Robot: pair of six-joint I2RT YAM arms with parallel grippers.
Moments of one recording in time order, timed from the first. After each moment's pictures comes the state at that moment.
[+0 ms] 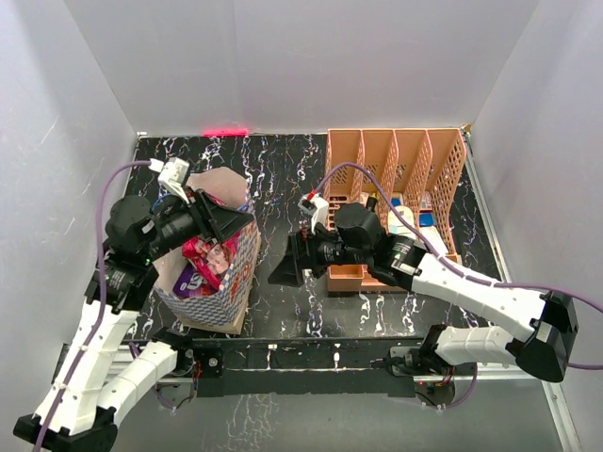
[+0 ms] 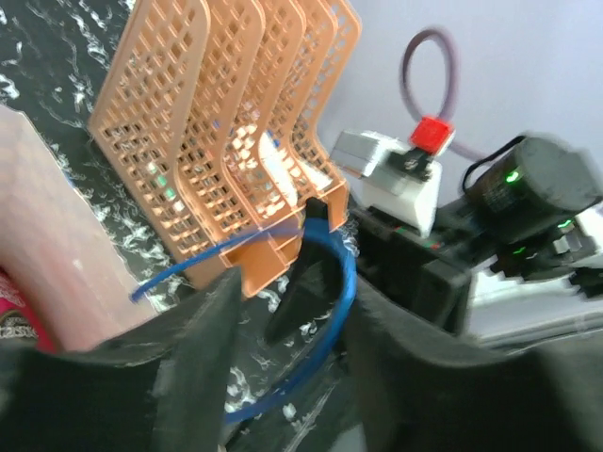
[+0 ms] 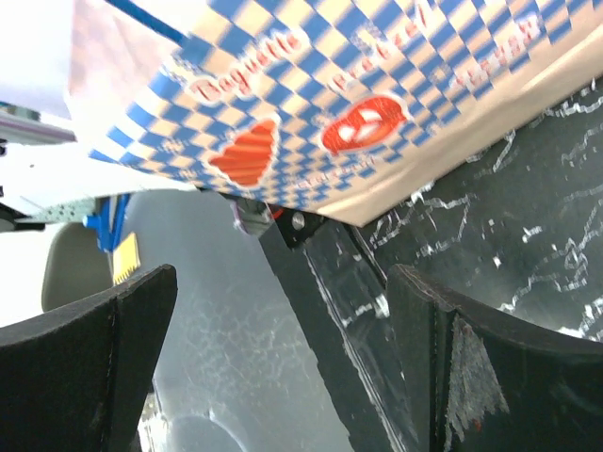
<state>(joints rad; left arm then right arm) -0.35 0.75 1.00 -0.38 0.54 -0.60 0.95 1.17 1.00 -0.25 -0.41 0.61</state>
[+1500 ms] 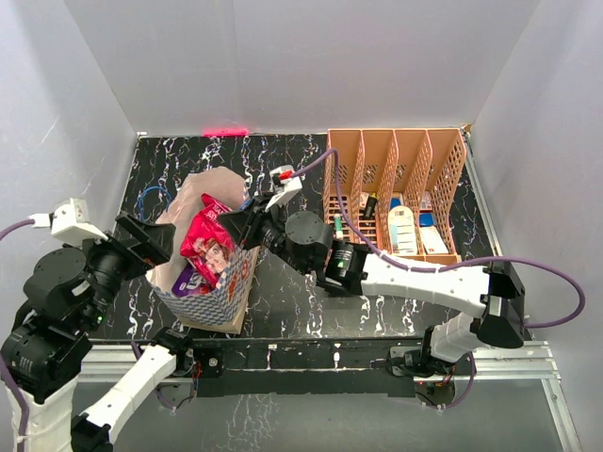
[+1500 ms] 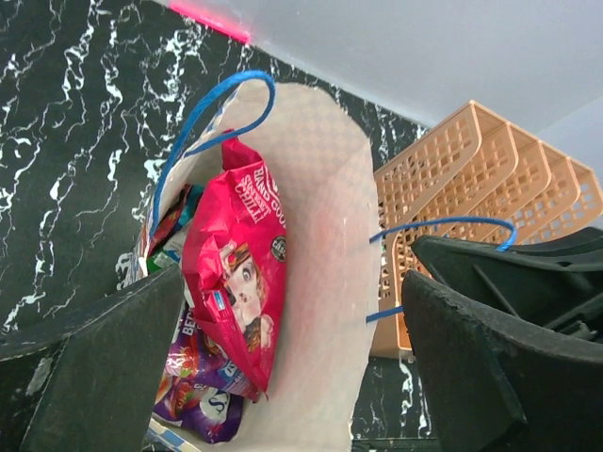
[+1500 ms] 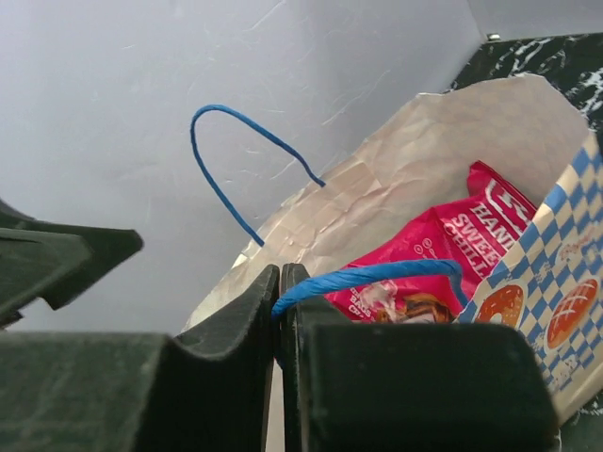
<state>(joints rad) -0.39 0.58 1.40 -1.10 -0.28 -0.58 1.23 1.49 1.29 0.29 0.35 0.63</state>
